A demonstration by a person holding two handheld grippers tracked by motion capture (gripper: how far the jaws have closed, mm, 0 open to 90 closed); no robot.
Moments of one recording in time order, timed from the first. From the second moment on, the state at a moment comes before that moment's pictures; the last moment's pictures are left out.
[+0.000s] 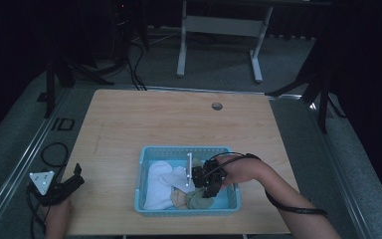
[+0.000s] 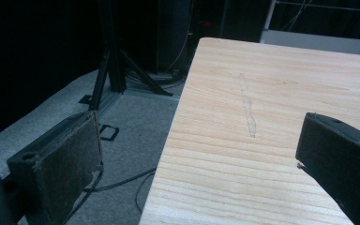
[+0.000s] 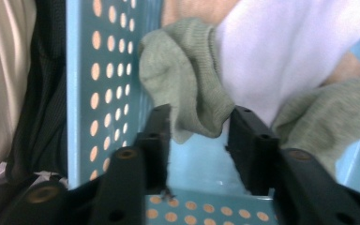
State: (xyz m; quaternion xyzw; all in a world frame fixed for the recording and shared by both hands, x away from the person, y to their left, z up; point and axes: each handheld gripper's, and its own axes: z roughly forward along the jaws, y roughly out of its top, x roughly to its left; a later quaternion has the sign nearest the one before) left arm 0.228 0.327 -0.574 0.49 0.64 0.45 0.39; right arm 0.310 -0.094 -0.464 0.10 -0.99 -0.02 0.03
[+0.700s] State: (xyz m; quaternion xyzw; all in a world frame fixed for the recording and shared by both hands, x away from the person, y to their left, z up) left arm 0.228 0.326 -0.574 0.49 0.64 0.45 0.39; right arm 0.303 -0.110 -0.415 0.10 -0.99 -0.03 0.00
